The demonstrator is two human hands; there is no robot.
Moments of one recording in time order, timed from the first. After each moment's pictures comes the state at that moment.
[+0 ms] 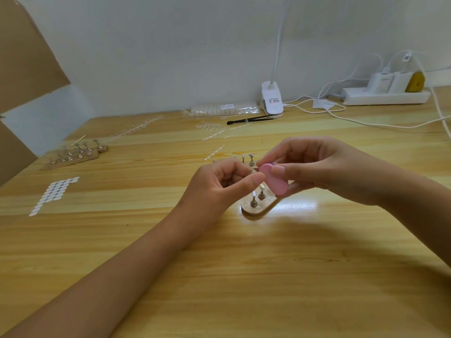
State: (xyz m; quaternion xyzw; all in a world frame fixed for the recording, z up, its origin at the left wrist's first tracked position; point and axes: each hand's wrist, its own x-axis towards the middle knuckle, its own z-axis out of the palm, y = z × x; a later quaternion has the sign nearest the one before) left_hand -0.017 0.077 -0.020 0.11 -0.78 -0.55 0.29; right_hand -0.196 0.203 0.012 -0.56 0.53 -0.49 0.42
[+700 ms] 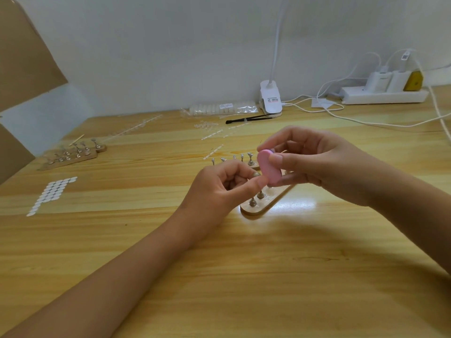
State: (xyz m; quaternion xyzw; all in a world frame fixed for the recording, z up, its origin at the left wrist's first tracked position) left_hand -0.018 0.081 -0.021 0.09 -0.79 -0.54 0.29; right_hand -0.192 0.202 0.012 -0.54 0.51 -0.54 0.40
